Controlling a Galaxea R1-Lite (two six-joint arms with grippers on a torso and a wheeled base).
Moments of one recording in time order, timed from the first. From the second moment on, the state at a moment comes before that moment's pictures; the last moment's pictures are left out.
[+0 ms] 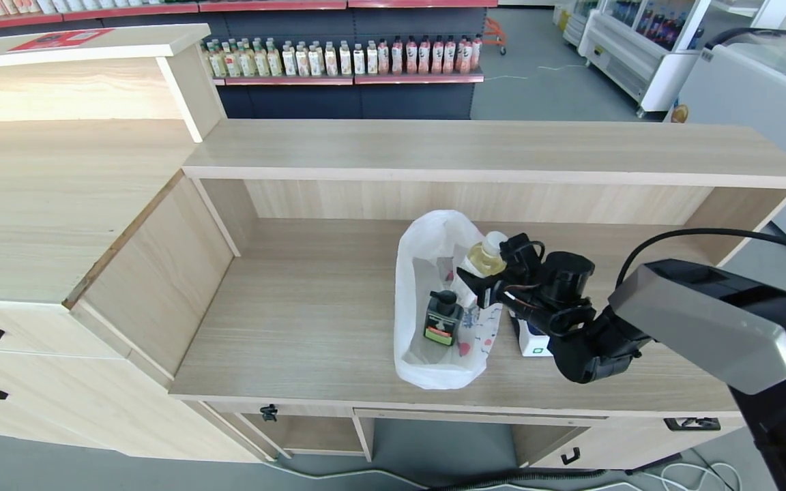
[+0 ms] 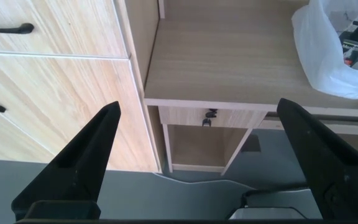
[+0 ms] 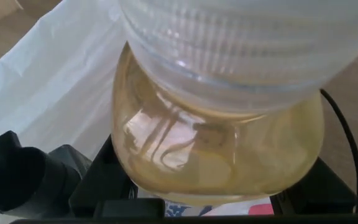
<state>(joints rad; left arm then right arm) 0.01 0.00 0.00 0.00 0.00 0.00 0.30 2.48 -1.23 -1.31 0.26 -0.12</state>
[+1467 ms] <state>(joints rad) 0.01 0.00 0.00 0.00 0.00 0.00 0.08 1.80 -0.68 -1.02 0.17 -0.11</state>
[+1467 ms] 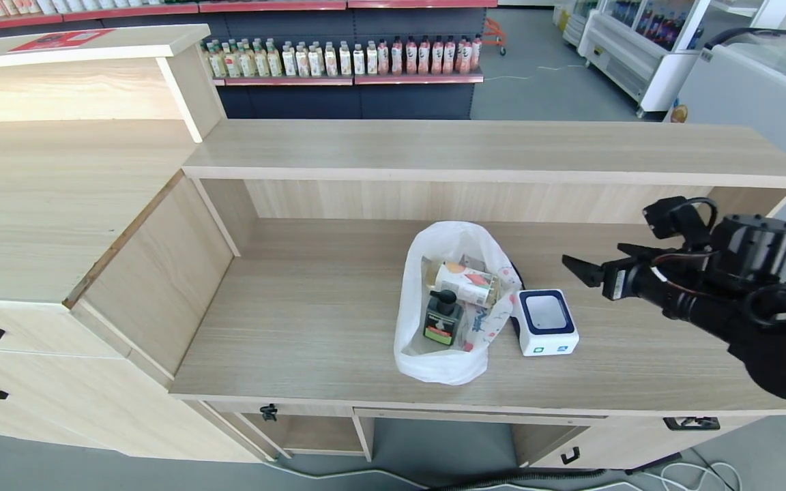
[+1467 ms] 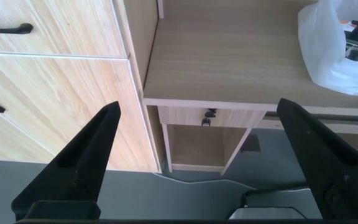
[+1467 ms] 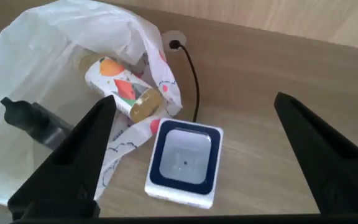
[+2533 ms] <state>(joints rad) 0.01 0.00 0.00 0.00 0.00 0.00 0.00 0.04 -0.01 0.00 -0.03 -0.05</state>
